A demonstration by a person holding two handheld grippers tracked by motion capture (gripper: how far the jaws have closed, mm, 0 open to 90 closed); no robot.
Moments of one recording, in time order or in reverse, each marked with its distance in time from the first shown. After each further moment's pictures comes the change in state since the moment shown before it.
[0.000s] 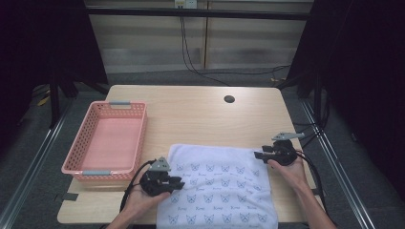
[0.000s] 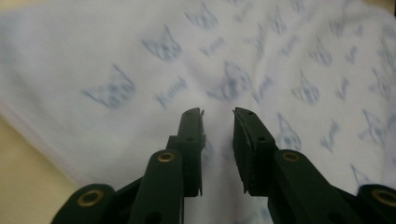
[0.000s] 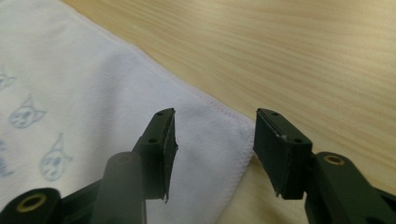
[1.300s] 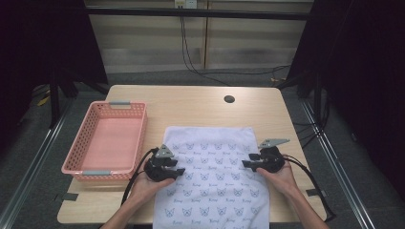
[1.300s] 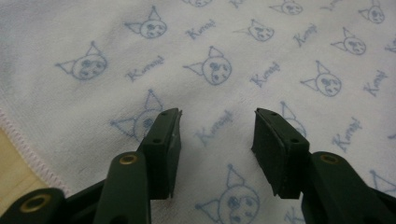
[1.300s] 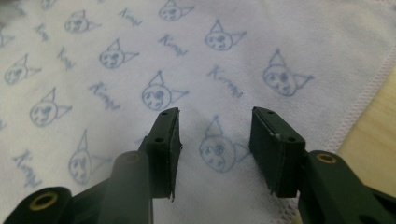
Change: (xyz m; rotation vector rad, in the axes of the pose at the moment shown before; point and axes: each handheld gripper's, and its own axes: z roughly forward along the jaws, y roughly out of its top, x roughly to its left) left arm 0.027 0.010 0.025 0.046 0.162 0.018; right arm 0.044 -0.002 0.011 0.049 0.088 -0.079
